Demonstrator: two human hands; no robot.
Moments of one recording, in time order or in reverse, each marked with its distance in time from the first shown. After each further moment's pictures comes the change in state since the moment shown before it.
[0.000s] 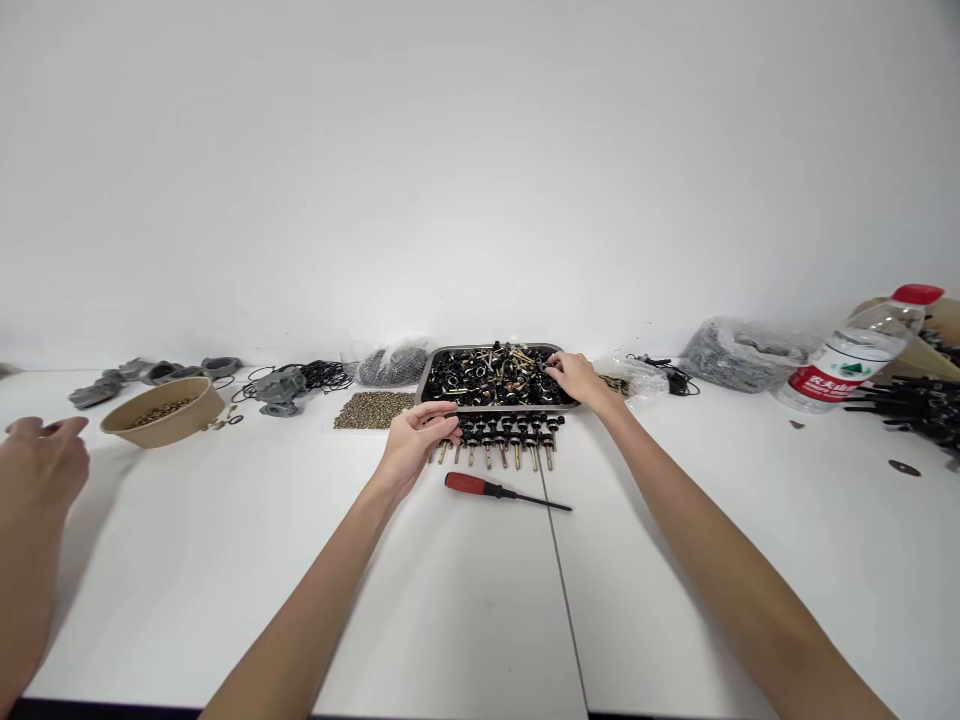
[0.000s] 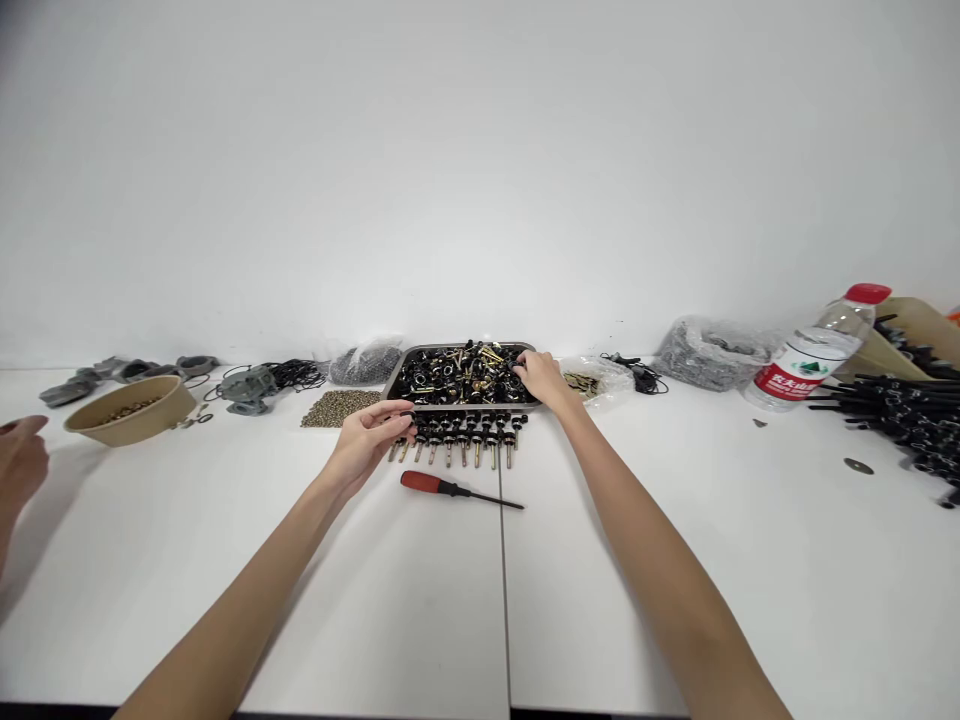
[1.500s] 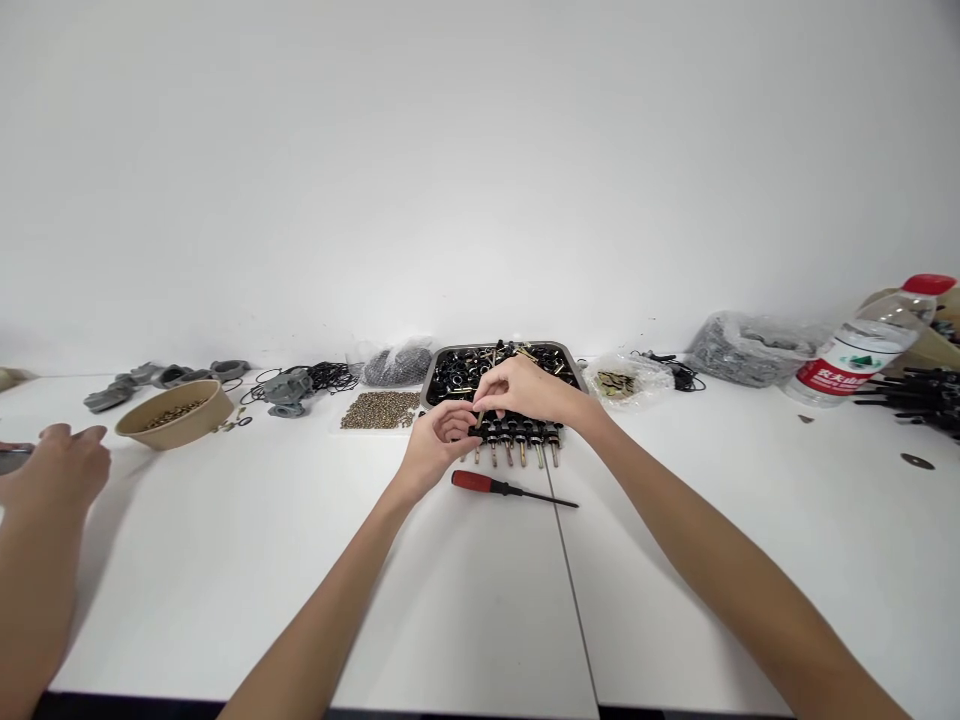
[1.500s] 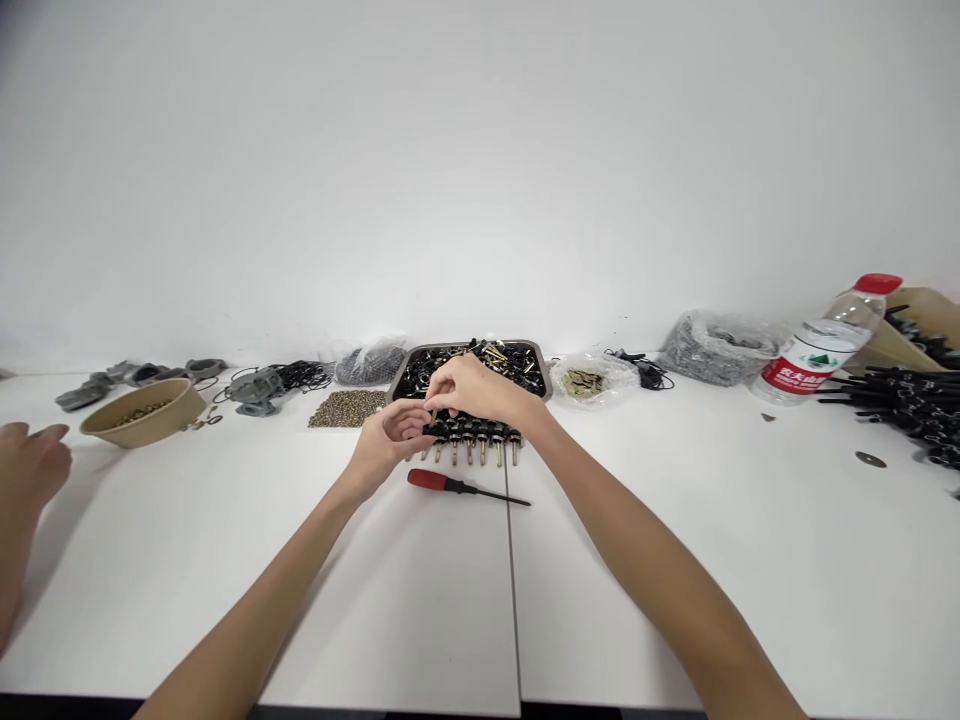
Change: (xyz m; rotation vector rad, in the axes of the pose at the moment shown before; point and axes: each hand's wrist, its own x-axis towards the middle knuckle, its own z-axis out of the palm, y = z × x) left_hand -0.006 -0.008 0.008 0.253 -0.175 0.161; right_hand -0.055 -0.130 -0.032 0.403 -0.374 -0.512
